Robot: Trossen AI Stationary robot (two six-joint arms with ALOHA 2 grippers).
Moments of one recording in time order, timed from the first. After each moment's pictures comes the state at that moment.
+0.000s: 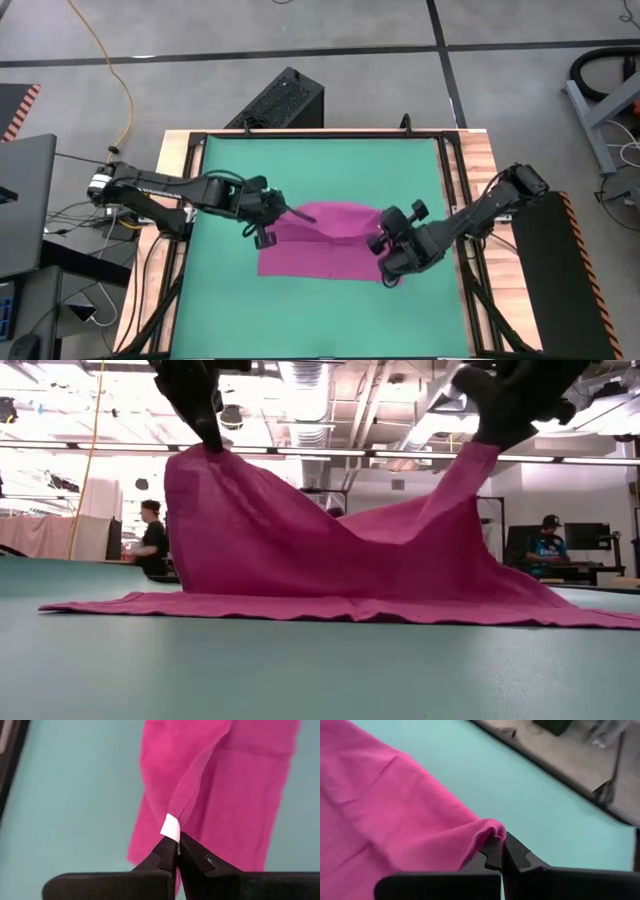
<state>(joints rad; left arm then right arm) -0.12 1.38 1.22 -0.90 -0.26 -0.25 0.50 1.51 1.13 -1.16 0.97 1.31</state>
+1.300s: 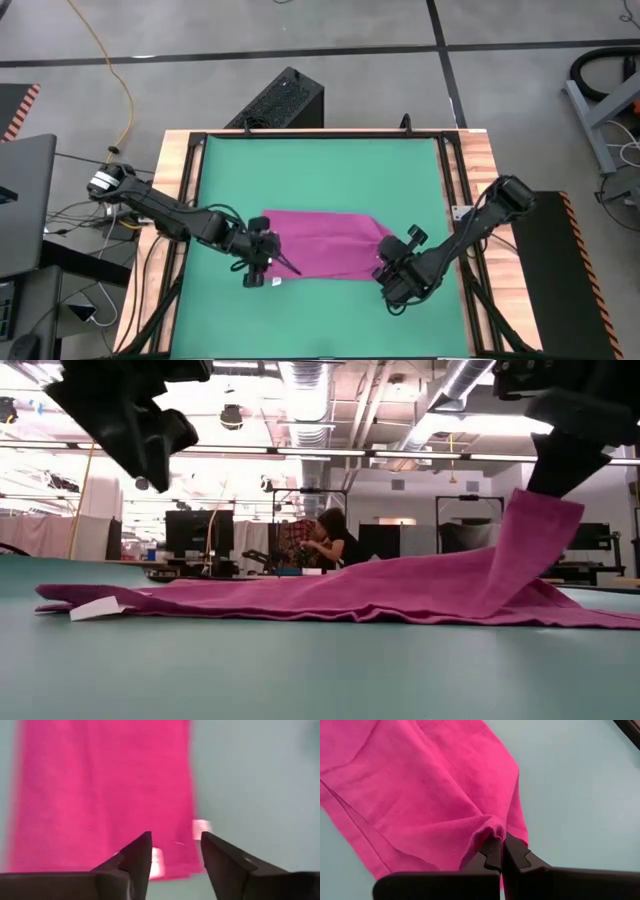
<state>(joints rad) -0.35 1.38 0.96 -0.60 -0.16 -0.32 0.64 1.66 1.13 -1.14 0.70 1.34</state>
